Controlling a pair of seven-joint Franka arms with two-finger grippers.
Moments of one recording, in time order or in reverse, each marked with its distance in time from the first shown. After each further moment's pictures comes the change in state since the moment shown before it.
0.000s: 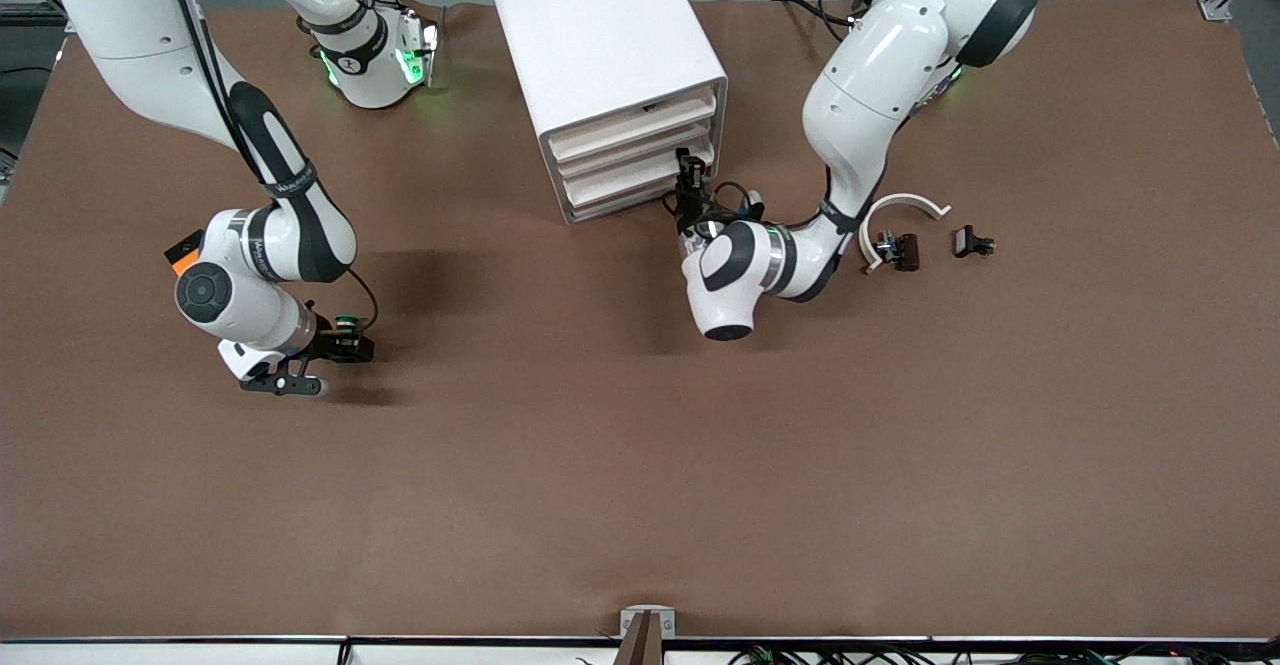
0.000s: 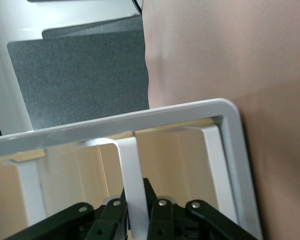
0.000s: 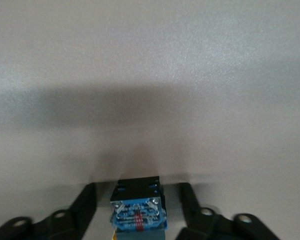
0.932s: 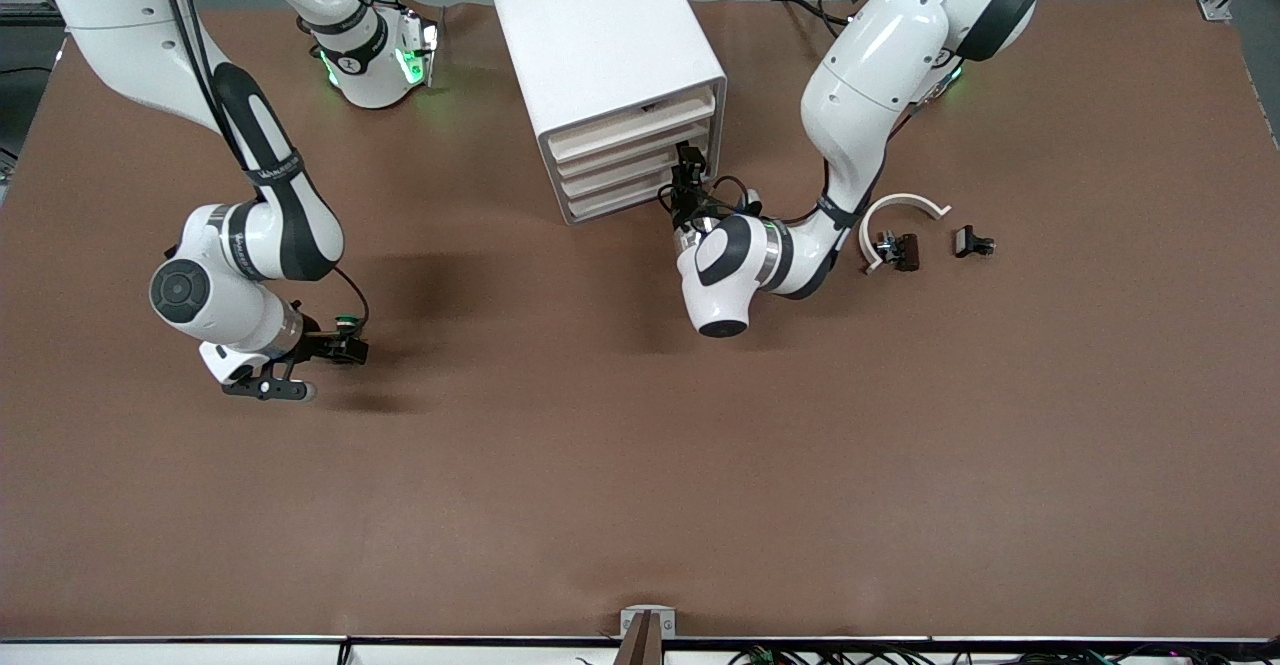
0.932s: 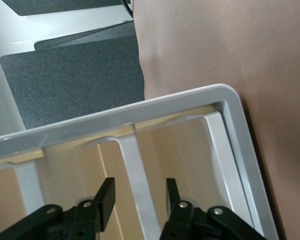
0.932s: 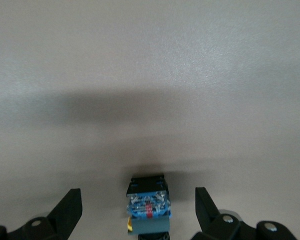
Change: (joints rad) left arm -0.050 -0.014 -0.002 0.000 0.008 0.005 0.054; right arm 0.000 -0.032 0.003 0.045 0.000 -0.067 0.007
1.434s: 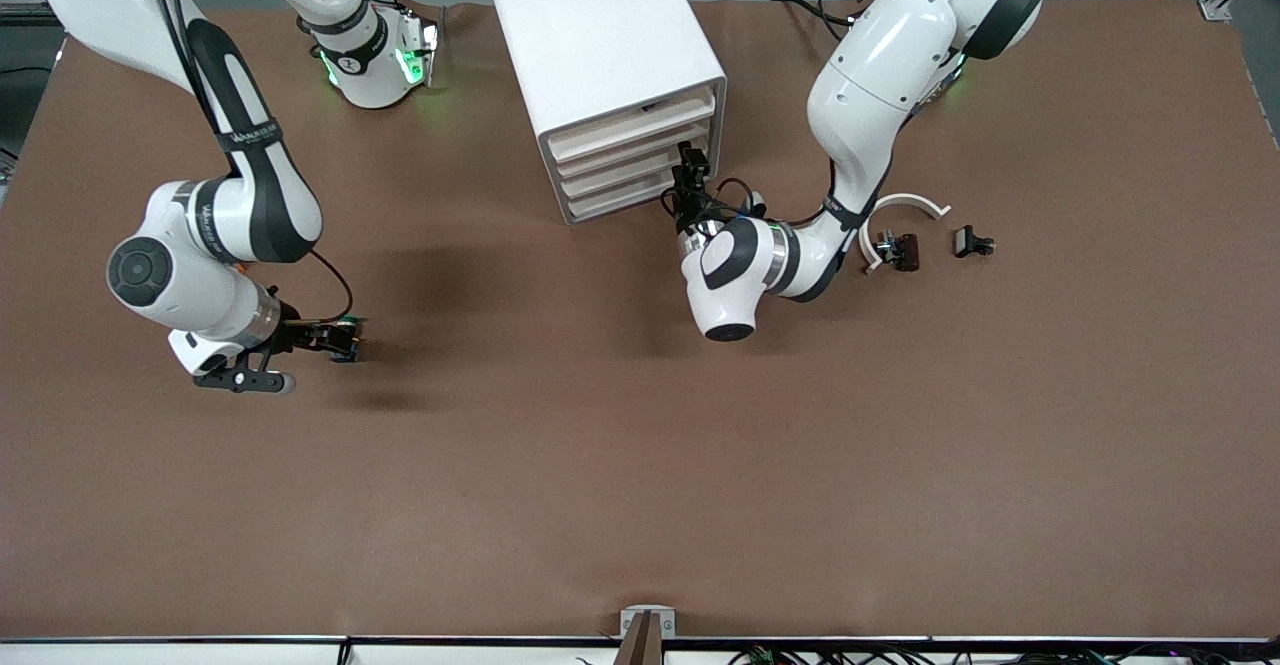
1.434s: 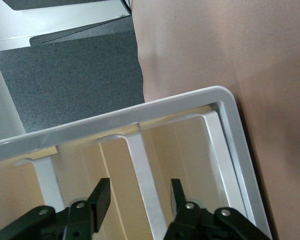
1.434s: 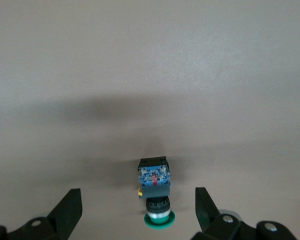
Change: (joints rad) left arm 0.032 -0.015 0.001 0.000 0.000 0.000 0.000; right arm 0.002 -0.105 0.003 0.007 0.000 -0.109 0.011
